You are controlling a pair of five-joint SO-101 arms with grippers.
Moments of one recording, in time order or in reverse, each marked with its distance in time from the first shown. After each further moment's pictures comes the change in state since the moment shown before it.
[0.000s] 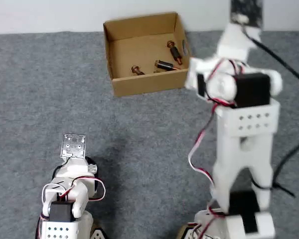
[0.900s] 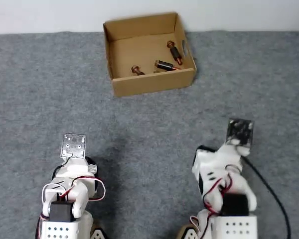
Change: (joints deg) left arm 0.0 0.0 0.0 0.0 0.0; right arm 5.0 -78.8 110.2 -37.1 8.0
